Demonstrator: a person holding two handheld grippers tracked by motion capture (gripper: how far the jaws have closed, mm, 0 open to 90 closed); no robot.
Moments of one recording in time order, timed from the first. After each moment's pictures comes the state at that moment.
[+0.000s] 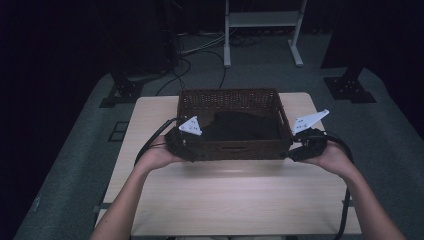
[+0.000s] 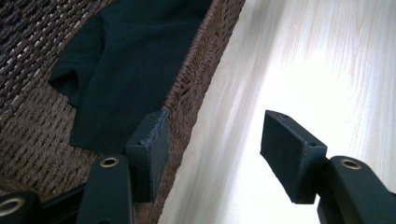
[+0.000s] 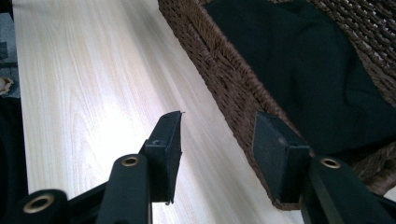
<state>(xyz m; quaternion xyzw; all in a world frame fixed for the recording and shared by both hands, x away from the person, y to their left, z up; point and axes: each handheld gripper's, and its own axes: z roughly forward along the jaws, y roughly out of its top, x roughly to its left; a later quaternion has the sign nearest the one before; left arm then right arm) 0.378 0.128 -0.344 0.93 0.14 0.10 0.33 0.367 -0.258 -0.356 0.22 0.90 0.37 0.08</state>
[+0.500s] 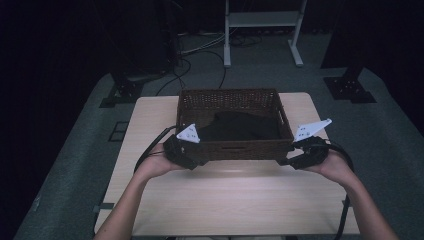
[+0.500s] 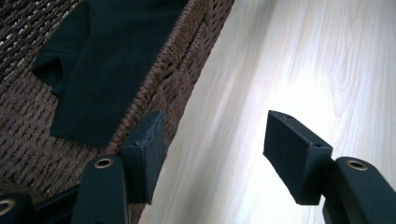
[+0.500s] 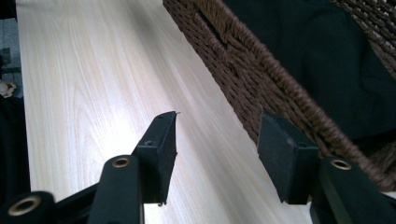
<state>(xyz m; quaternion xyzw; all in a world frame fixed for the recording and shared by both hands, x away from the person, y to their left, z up) 0.364 0.133 -0.360 0.92 0.14 0.10 0.34 0.354 -0.263 -0.374 0.23 0.89 0.38 0.08</state>
